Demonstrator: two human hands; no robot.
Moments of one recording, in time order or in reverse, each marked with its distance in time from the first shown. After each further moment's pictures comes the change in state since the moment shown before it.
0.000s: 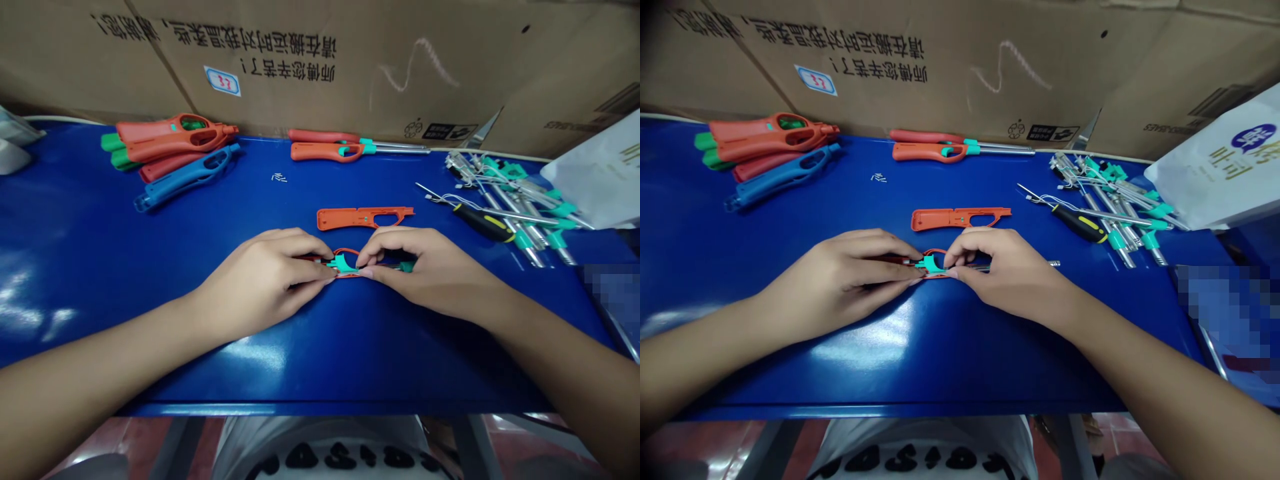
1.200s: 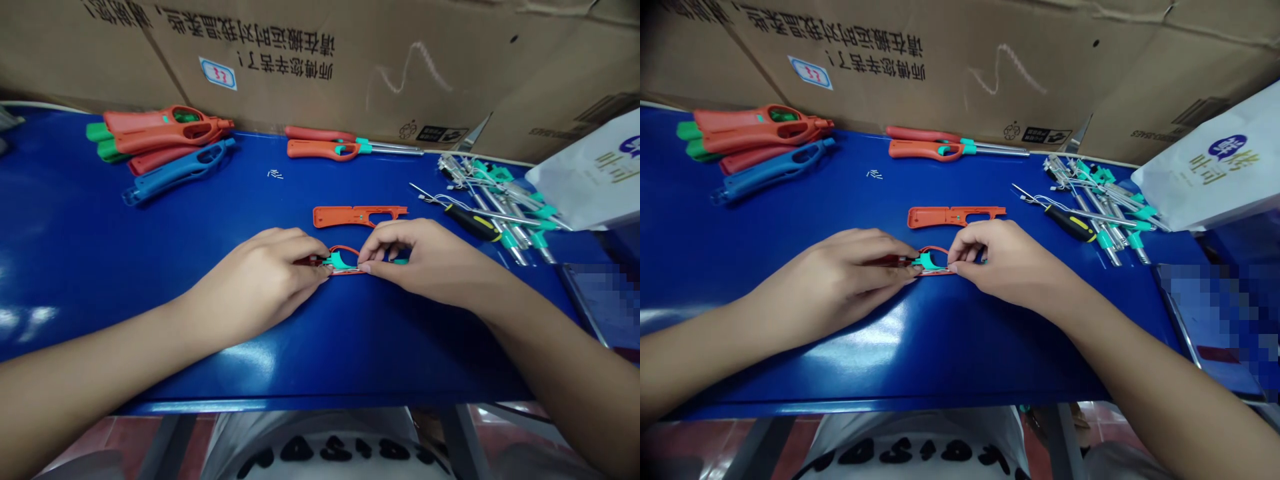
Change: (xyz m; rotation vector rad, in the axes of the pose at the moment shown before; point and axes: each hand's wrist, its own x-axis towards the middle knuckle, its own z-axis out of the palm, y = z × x) left_hand -0.004 0.006 0.003 0.173 -0.008 0.044; right_hand 0.006 -0.005 -0.009 -0.066 -0.052 0.129
